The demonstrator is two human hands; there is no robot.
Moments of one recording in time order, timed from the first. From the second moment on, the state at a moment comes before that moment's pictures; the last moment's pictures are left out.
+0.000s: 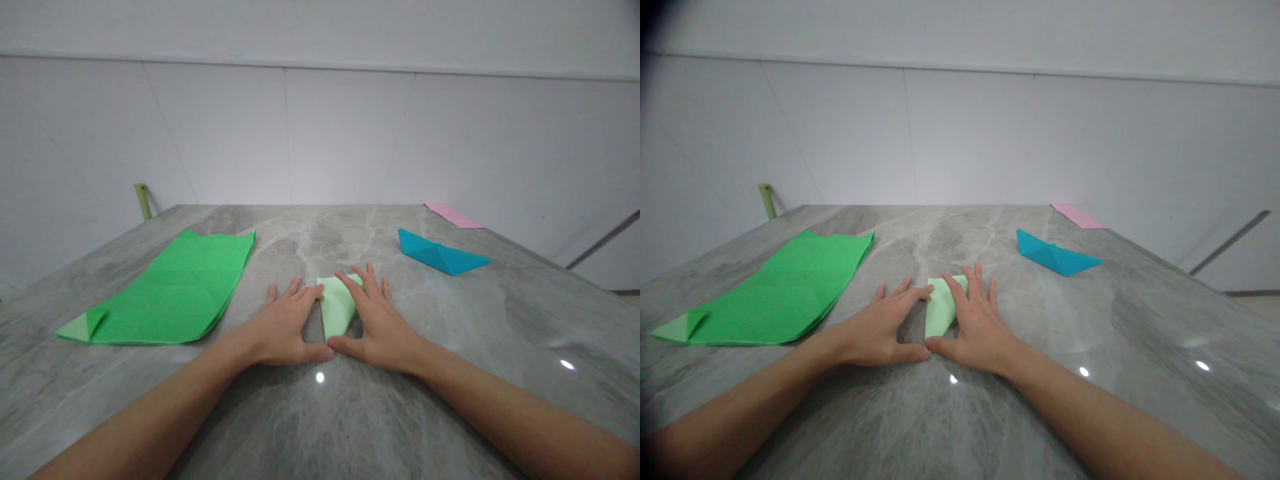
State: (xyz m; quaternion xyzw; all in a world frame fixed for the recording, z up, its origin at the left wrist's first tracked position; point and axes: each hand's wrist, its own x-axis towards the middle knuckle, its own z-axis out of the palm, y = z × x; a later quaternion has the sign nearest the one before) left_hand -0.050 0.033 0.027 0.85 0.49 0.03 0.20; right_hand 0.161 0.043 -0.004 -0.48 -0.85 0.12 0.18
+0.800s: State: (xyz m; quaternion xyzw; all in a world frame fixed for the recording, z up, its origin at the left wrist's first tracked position) left_hand -0.048 0.027 0.028 0.84 0.48 0.06 0.23; right_hand 0.161 0.047 -0.005 -0.46 -0.84 0.17 0.22
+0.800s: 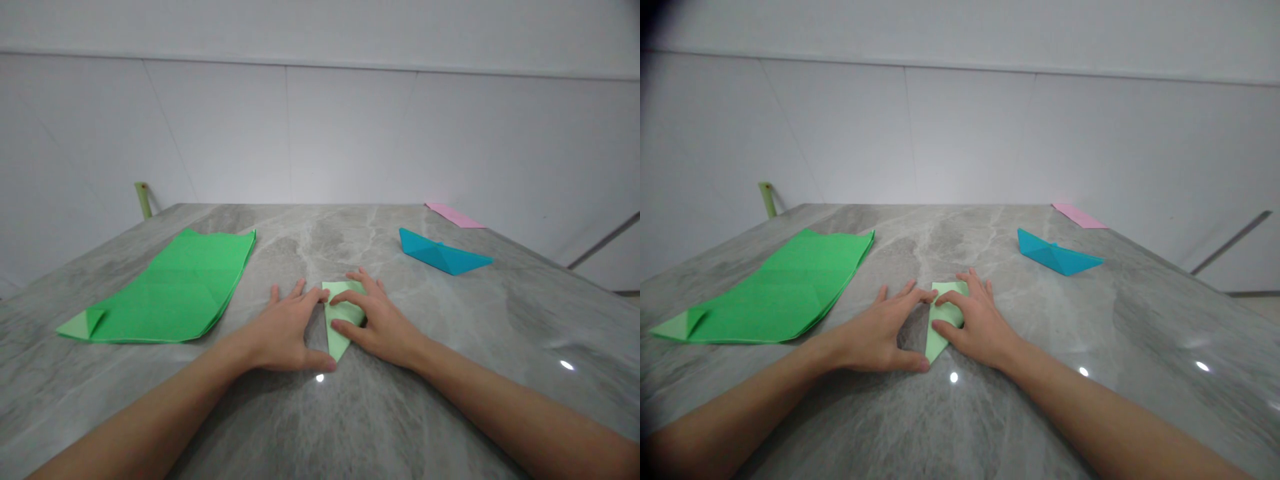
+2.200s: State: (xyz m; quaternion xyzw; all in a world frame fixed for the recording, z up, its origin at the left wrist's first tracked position) left_hand -0.051 0.028 0.027 0.86 0.47 0.04 0.20; right_hand 0.168 0.044 0.004 -0.43 -0.88 0.14 0.13
